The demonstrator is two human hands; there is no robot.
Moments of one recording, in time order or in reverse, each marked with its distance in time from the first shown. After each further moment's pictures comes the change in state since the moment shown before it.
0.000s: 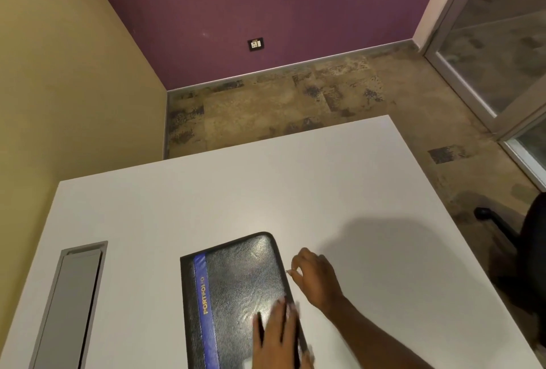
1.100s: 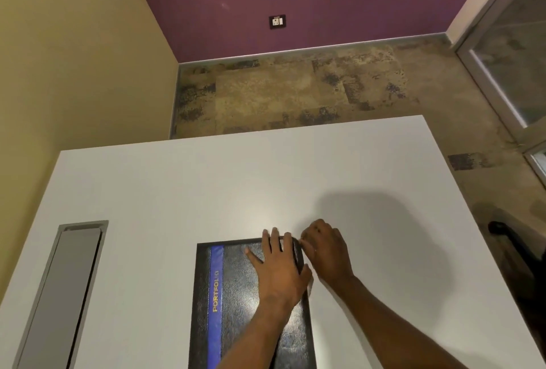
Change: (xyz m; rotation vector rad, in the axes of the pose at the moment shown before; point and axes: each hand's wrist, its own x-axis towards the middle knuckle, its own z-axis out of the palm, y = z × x) left_hand 0.139 0.011 -0.051 0.401 -0.012 -0.260; right_hand 0.071 0.003 -0.015 -0.050 0.046 -0.011
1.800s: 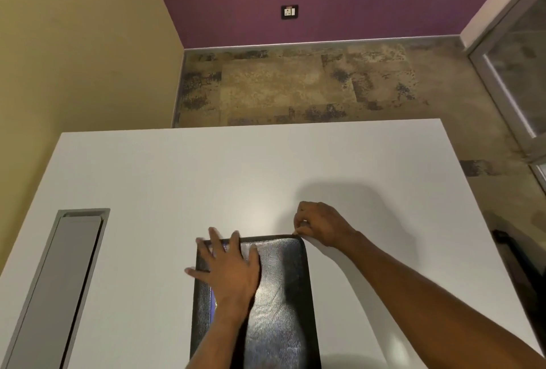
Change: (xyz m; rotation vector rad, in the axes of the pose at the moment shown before) left_hand 0.006 -0.100 -0.009 -0.151 0.130 -0.418; right_hand 0.088 -0.018 -0.027 -0.013 -0.426 -0.323
